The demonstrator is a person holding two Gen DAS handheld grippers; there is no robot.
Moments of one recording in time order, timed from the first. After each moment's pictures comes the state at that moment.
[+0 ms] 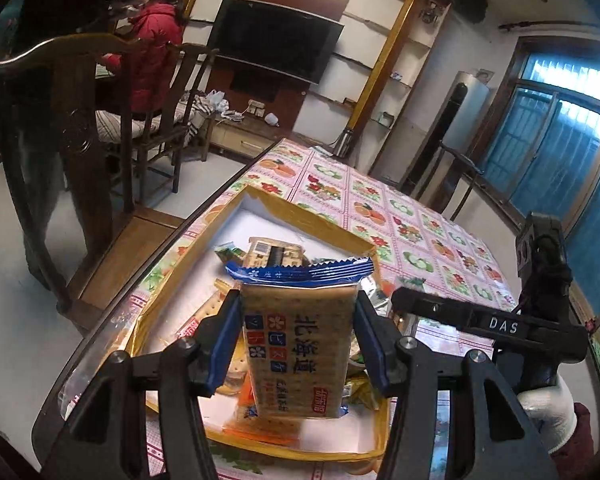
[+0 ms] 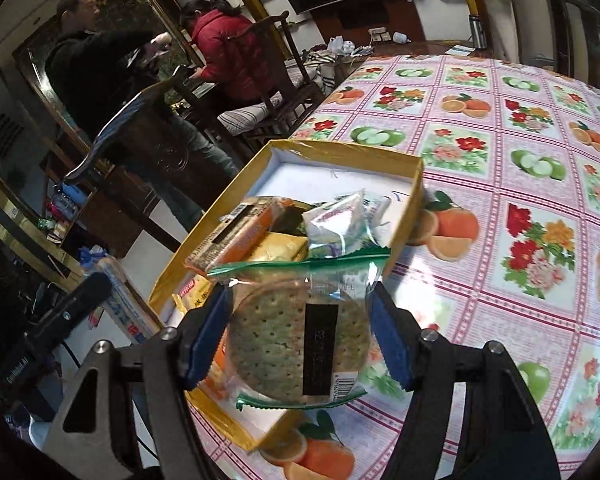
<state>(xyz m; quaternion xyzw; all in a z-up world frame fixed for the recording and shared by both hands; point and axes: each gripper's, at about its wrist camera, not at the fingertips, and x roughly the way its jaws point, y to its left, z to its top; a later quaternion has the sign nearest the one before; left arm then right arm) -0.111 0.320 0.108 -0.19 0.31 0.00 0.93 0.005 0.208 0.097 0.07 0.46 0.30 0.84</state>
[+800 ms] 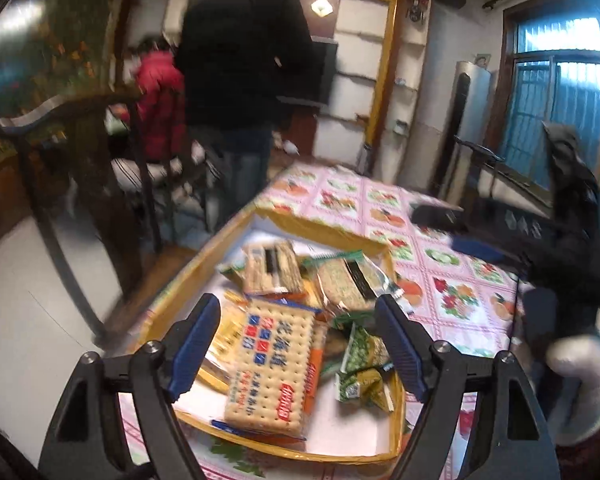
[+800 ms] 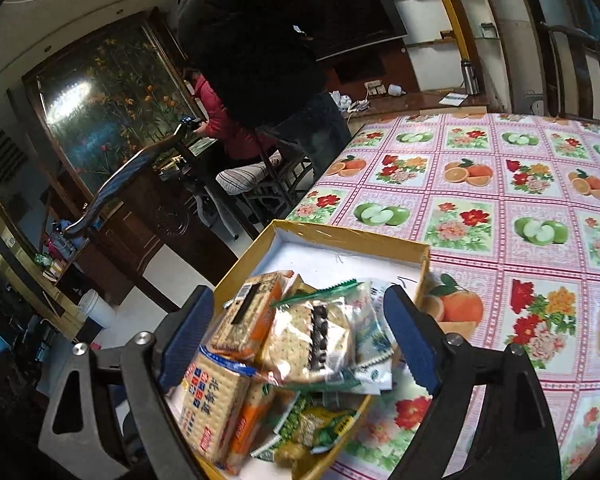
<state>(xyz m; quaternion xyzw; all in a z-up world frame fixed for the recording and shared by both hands) -0.146 0.259 0.120 -0.08 0.24 0.08 0.96 0.013 0.207 0.128 0.09 0.35 0.27 0.89</state>
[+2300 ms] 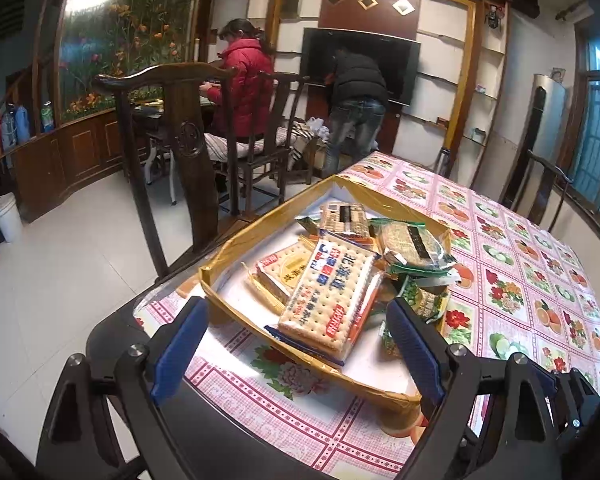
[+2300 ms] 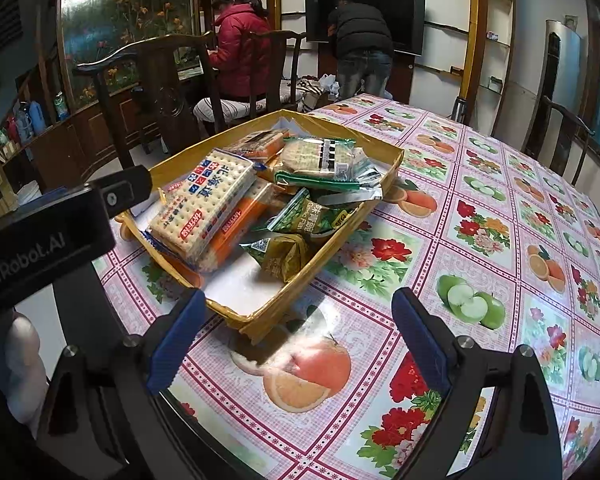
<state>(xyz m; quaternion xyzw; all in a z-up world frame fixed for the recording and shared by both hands) -0.200 0.249 0.106 -0.13 0.27 0.22 0.93 -0.143 0.229 0.075 -0.11 0.36 0.22 0.90</state>
